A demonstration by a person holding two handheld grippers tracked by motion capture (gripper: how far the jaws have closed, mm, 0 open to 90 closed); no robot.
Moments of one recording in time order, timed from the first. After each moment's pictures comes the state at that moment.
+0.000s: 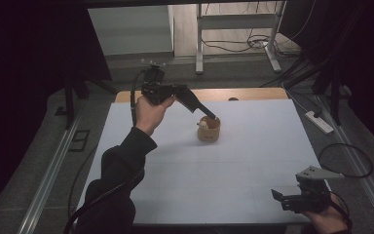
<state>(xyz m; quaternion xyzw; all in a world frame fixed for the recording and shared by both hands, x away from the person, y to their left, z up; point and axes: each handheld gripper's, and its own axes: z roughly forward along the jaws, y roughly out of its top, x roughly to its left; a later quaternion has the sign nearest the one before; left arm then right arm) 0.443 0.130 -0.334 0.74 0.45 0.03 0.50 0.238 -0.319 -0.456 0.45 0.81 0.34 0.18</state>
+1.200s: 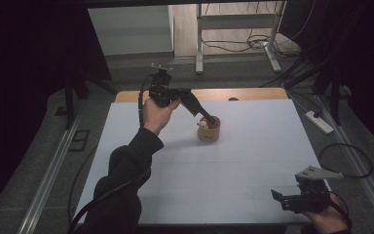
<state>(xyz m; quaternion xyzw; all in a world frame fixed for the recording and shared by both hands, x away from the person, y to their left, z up) 0.460 0.115 -0.357 0.75 0.46 0.03 0.48 0.238 -0.319 -0.456 0.45 0.81 0.34 0.18</state>
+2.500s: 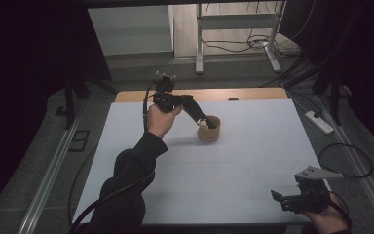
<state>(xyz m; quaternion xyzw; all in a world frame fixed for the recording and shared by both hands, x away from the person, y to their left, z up) 0.468 0.110 -0.388 0.74 0.48 0.01 0.47 0.238 -0.318 -0.456 0.45 0.81 0.34 0.17</state>
